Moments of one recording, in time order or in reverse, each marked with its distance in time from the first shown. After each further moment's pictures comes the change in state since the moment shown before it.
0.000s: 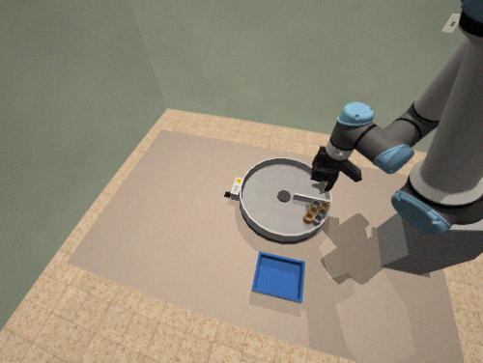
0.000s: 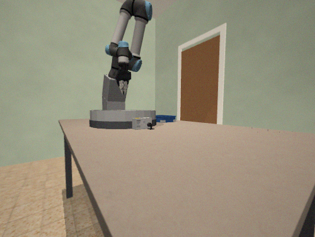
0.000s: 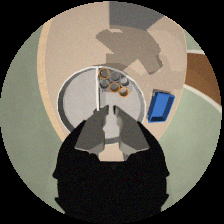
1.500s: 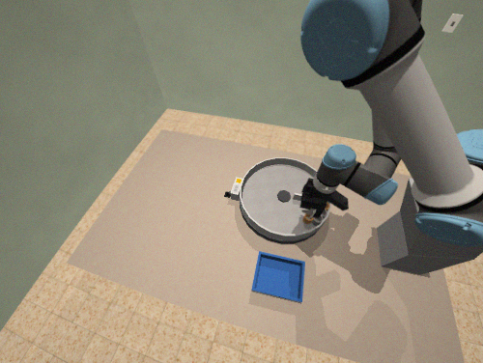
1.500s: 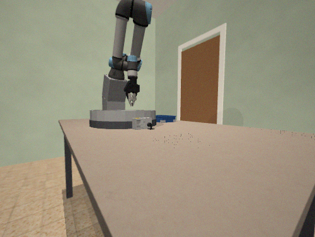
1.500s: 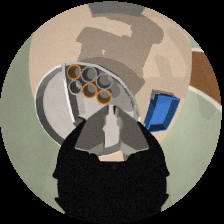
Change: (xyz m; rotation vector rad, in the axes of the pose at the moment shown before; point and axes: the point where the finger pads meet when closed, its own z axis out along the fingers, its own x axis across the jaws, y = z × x) arm 0.065 0.010 0.088 0.000 -0.002 0.000
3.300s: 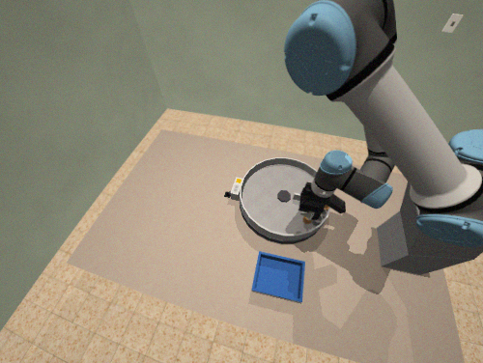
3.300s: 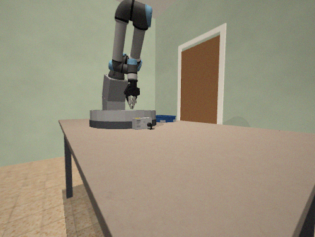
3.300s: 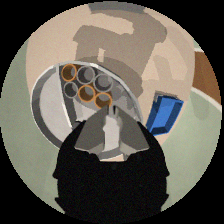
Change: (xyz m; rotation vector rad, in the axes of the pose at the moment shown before) arm 0.000 0.000 0.023 0.000 0.000 0.000
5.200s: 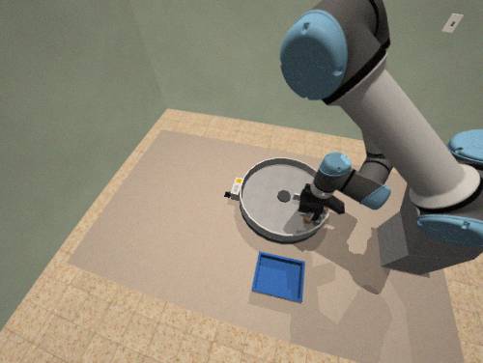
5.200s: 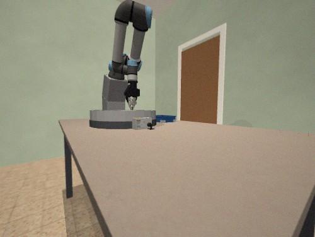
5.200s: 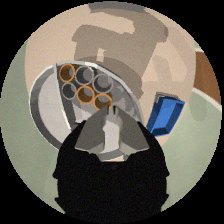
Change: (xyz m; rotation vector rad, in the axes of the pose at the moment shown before) arm 0.000 0.000 0.008 0.000 0.000 0.000
